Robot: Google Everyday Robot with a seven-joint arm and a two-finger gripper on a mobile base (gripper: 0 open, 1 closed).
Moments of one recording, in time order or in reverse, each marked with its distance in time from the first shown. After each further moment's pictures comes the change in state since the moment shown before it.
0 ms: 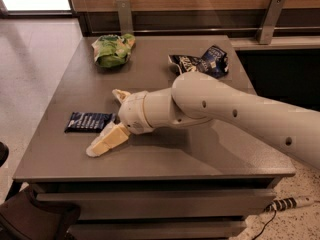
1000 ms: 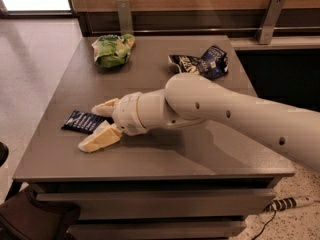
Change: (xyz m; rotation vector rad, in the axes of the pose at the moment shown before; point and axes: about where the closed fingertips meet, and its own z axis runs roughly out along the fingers) arm -0.002 0.007 0.011 -0.008 0.008 -0.021
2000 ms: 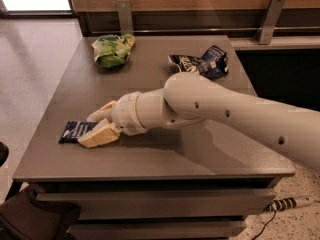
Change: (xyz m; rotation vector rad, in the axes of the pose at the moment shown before) arm -0.002 0.000 -0.001 0.000 0.000 0.000
